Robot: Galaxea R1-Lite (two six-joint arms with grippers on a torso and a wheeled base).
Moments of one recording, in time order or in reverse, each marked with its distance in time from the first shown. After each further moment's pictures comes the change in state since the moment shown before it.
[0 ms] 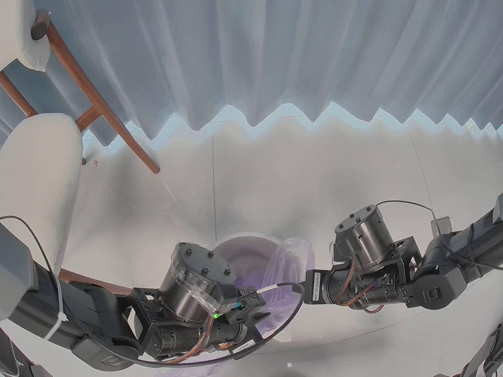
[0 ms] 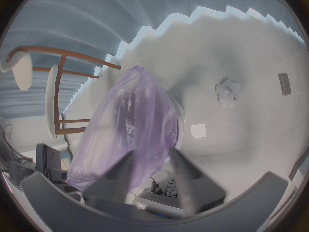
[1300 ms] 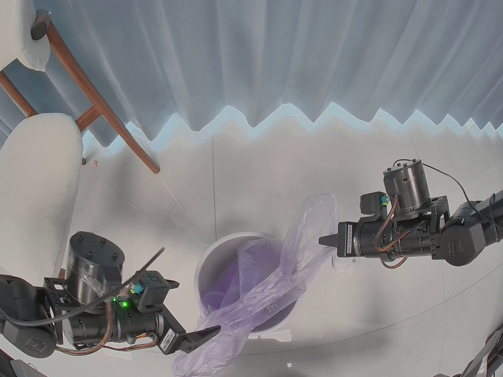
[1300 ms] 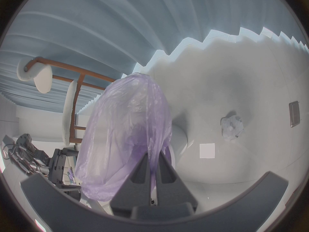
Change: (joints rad) left arm 0.206 -0.299 0.222 0.058 -0.054 -0.135; right arm -0.229 -0.064 -0.050 -0.070 0.221 -0.255
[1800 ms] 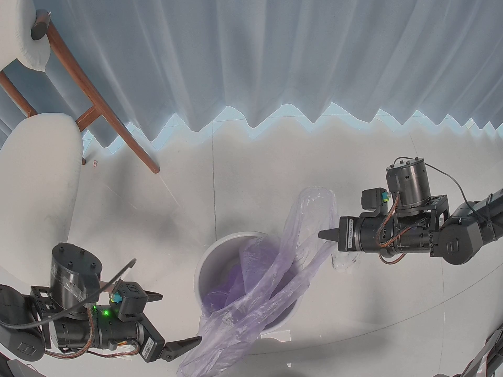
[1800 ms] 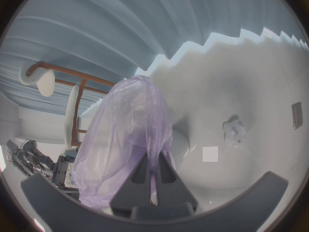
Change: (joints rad) left arm 0.081 -0.074 0.107 0.002 -0.074 0.001; right arm -0.030 0.016 0.005 -0.064 0.037 -0.005
